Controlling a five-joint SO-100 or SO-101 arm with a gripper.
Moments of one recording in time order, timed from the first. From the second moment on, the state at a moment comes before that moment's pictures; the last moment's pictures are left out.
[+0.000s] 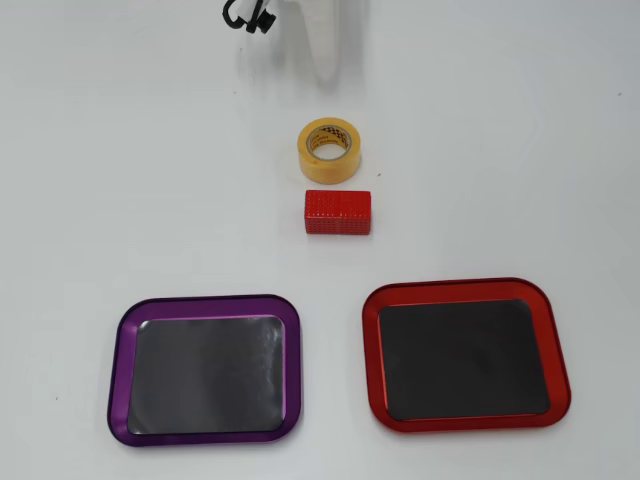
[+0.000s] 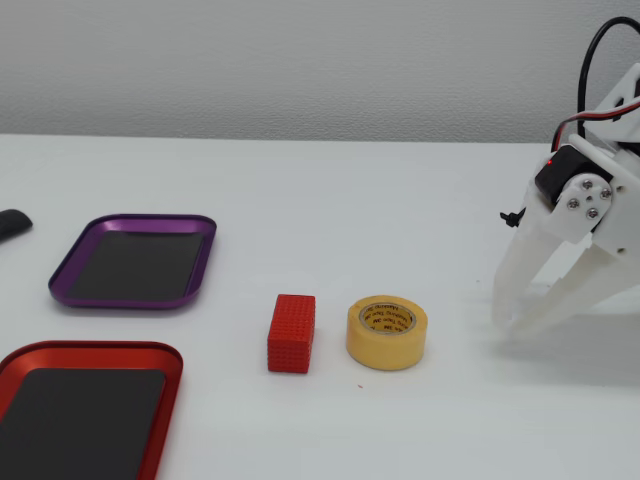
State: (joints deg) arm 1.1 191.8 175.3 69.2 1.7
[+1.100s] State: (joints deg) arm 1.4 161.0 137.7 62.8 -7.6
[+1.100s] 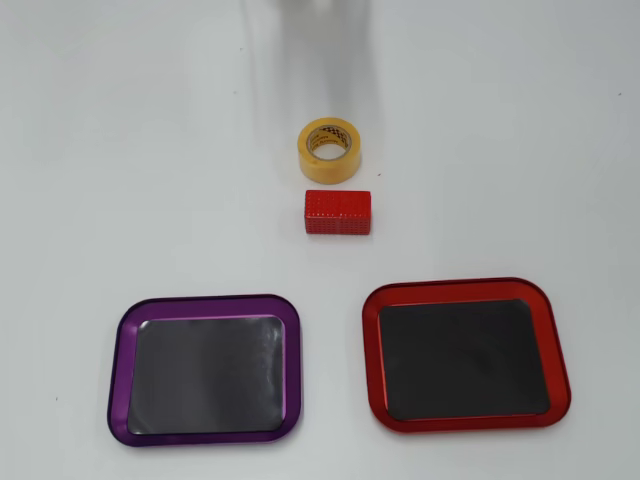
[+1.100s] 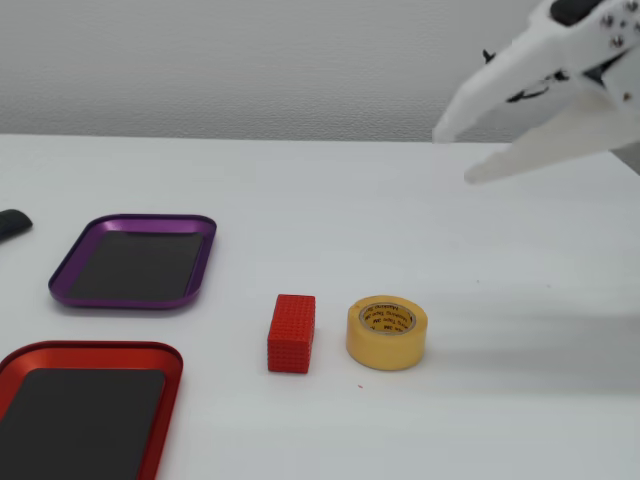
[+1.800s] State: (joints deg) arm -3.9 80.4 84.1 75.2 -2.1
